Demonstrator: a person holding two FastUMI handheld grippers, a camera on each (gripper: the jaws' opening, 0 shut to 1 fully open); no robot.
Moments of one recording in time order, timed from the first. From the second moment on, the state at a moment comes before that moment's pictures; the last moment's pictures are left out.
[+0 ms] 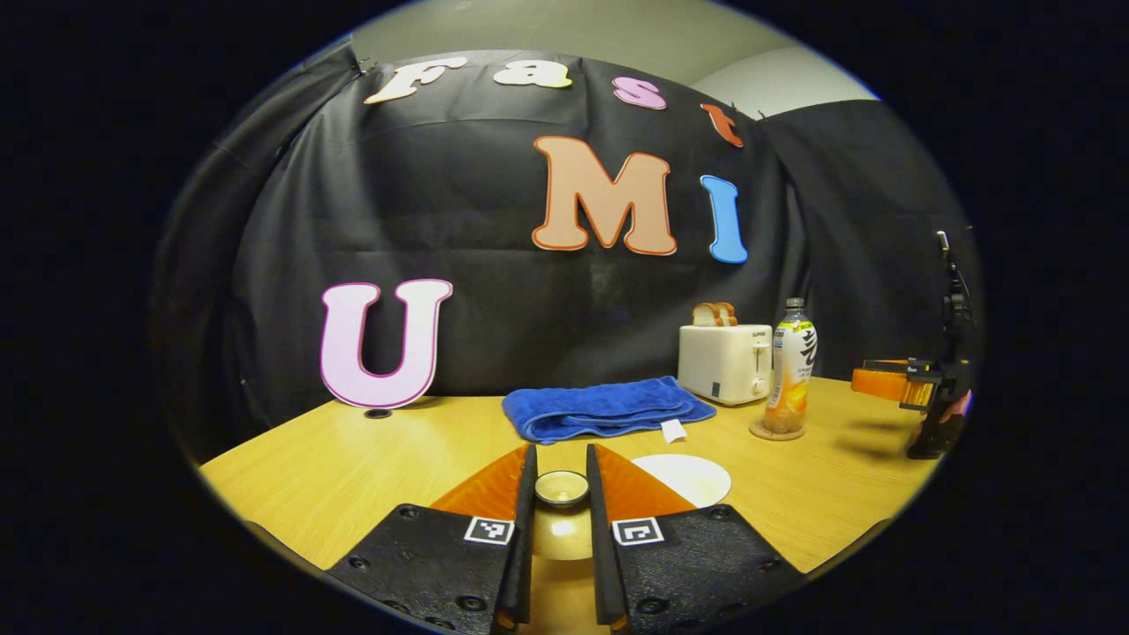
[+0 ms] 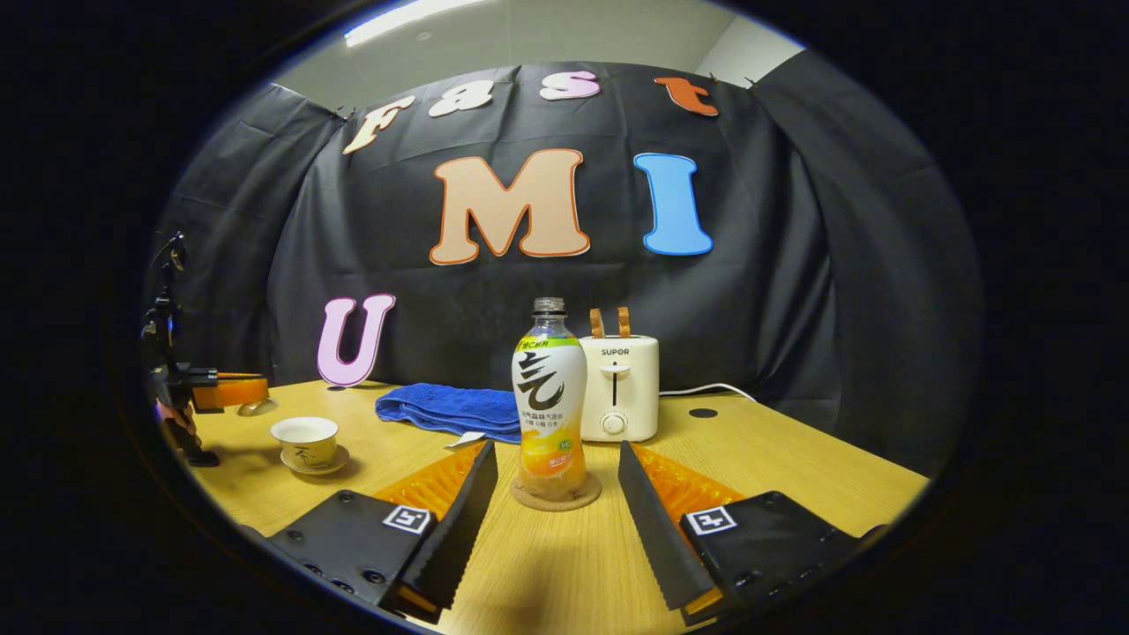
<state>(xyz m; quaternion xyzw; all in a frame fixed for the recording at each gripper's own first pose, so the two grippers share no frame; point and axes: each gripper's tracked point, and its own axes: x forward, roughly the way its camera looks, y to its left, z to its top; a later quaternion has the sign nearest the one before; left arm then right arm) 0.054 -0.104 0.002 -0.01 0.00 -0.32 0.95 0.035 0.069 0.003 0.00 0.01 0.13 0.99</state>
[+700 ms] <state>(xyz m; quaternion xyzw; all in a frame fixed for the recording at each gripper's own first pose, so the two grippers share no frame) 0.044 -0.186 -0.012 0.03 0.03 -0.44 0.90 0.032 0.070 0.004 0.00 0.01 0.14 0.99</state>
